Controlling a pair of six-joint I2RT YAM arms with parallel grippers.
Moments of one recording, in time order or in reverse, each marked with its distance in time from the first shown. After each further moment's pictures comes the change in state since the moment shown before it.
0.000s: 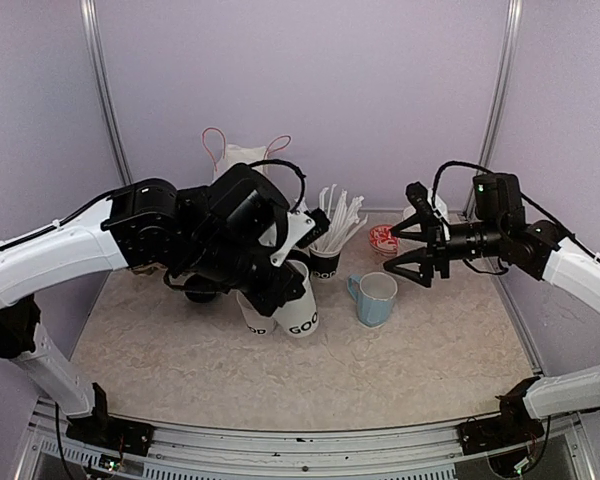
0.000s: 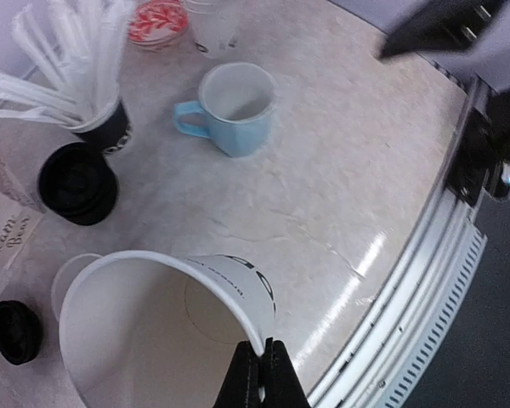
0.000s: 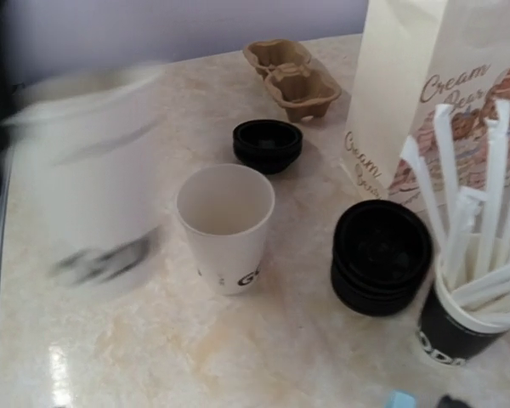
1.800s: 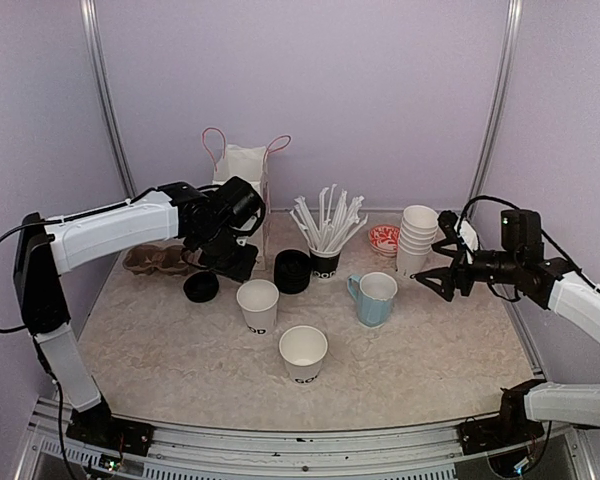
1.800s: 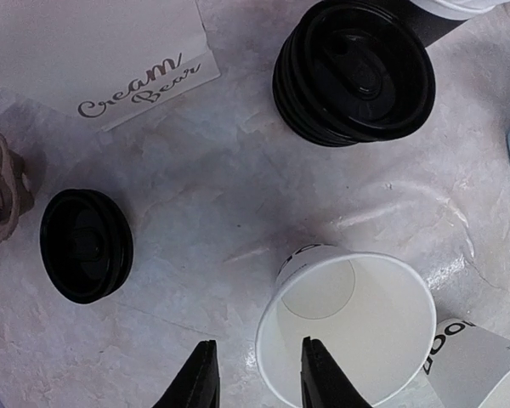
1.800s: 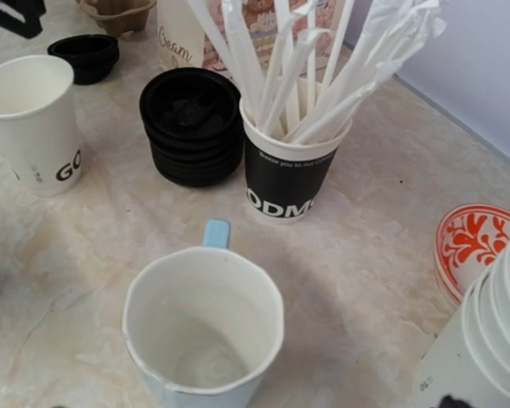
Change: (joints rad) left arm 0.399 0.187 -0.132 0.003 -0.046 -0.094; right arm -0.272 -0.140 -0.290 0.116 0.086 -0.091
